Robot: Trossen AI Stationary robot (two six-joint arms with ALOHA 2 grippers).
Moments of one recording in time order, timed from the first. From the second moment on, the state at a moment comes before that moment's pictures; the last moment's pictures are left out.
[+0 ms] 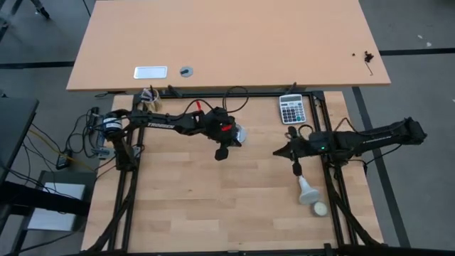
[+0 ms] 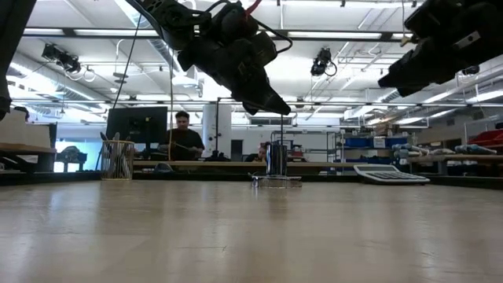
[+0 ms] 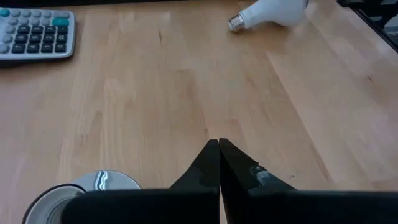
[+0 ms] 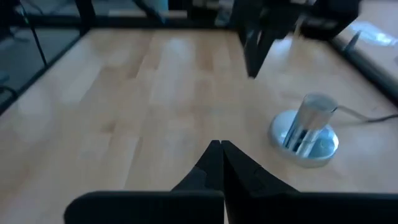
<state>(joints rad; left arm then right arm) 0.22 1.77 1.17 -0.03 0.36 0.20 0.09 0.63 0.31 -0.06 0.10 0.03</state>
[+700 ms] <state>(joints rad) 0.22 1.77 1.17 0.01 0.37 0.20 0.09 0.00 0.14 -0.21 0.11 -0.01</state>
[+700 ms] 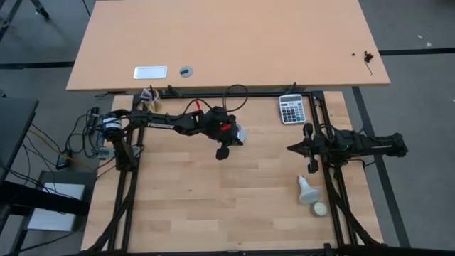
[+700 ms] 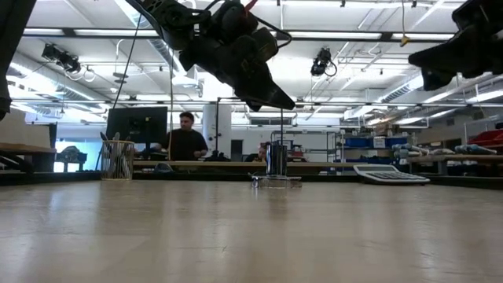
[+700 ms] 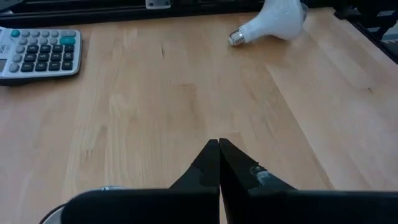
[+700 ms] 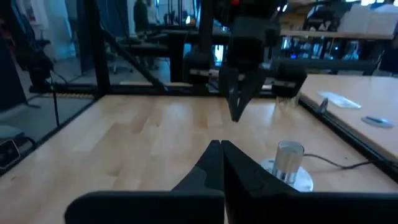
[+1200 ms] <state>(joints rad) 0.22 1.77 1.17 0.03 0.37 0.20 0.07 0.01 0.01 0.07 0.02 -0.02</state>
